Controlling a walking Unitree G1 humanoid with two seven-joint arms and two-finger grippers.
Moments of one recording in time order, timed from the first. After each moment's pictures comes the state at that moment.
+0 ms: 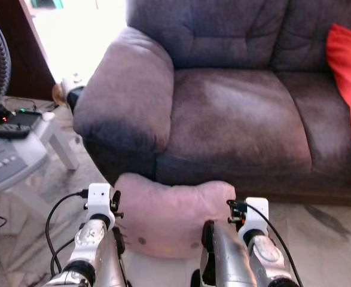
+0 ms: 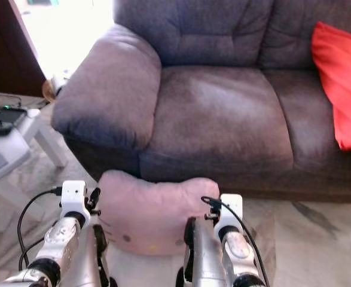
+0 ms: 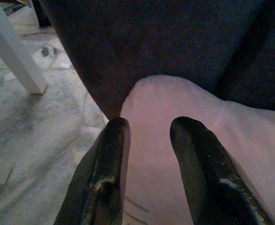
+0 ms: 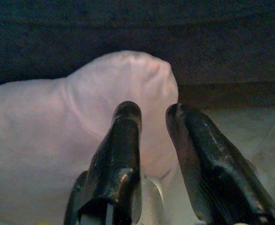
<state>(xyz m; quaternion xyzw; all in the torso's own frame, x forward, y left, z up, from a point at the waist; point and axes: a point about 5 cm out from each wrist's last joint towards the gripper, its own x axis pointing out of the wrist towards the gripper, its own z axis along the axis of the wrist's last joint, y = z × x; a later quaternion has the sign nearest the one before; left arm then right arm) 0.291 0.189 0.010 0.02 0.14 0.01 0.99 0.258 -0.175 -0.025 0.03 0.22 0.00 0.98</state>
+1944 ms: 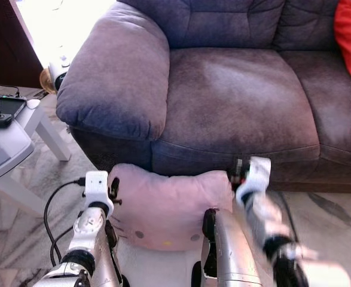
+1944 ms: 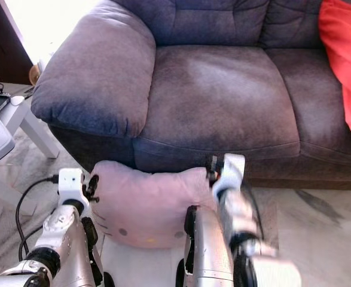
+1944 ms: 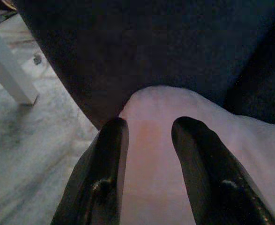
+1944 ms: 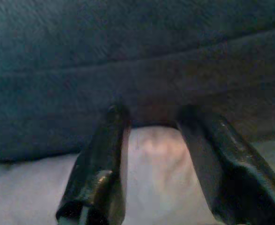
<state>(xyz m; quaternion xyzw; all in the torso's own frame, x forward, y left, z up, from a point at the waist) 0.311 0.191 0.035 0.01 0.10 0.01 1.00 0.336 -0.171 0.042 0.12 0.18 0.01 0.98</state>
